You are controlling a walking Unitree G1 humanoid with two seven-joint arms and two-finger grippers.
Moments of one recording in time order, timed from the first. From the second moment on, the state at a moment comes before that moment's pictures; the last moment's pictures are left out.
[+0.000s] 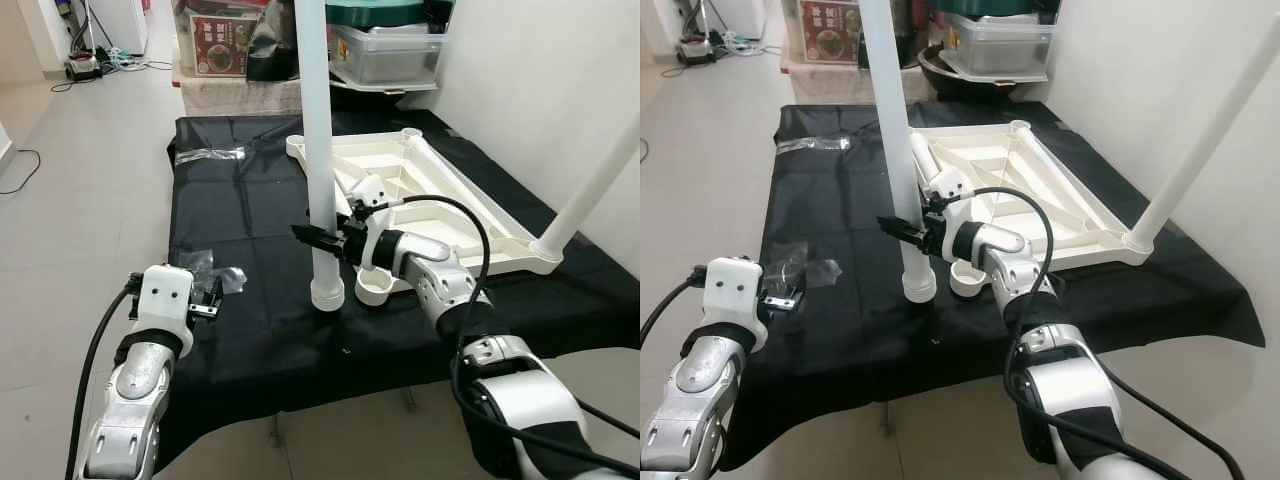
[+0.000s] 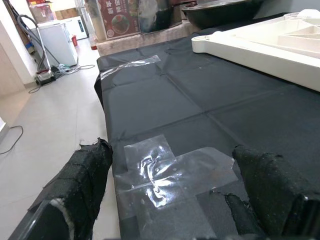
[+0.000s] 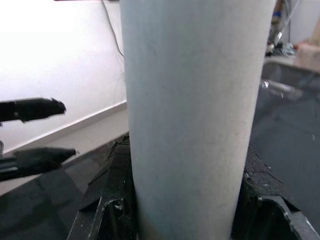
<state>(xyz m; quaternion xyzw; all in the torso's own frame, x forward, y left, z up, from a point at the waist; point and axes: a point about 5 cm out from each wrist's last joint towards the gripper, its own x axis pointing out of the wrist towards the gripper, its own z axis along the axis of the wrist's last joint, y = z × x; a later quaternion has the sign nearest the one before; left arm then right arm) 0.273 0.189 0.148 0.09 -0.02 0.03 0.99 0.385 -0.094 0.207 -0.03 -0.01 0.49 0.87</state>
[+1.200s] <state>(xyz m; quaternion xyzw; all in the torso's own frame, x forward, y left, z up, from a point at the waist) 0.273 0.190 0.149 0.09 -0.03 0.03 0.99 0.383 -0.131 0.212 -0.25 -0.05 0.51 0.82</state>
